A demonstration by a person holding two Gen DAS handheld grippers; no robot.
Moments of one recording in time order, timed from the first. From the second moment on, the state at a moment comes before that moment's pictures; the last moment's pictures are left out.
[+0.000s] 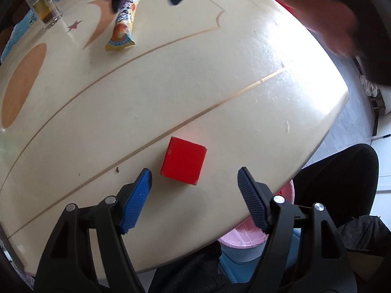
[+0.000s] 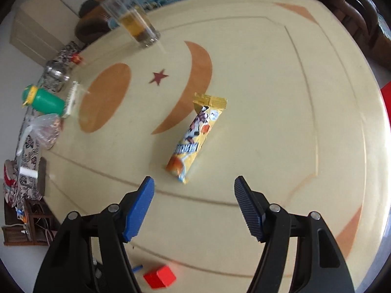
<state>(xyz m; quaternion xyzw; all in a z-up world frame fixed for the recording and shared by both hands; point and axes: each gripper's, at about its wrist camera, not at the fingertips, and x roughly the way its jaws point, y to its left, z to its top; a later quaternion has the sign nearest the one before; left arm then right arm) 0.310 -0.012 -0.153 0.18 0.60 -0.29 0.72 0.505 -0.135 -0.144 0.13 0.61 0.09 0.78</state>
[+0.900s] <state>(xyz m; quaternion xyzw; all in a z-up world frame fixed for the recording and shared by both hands) 0.316 -0.018 -0.161 0.17 0.59 -0.30 0.73 0.546 -0.096 -0.178 0.05 0.63 0.02 0.77</state>
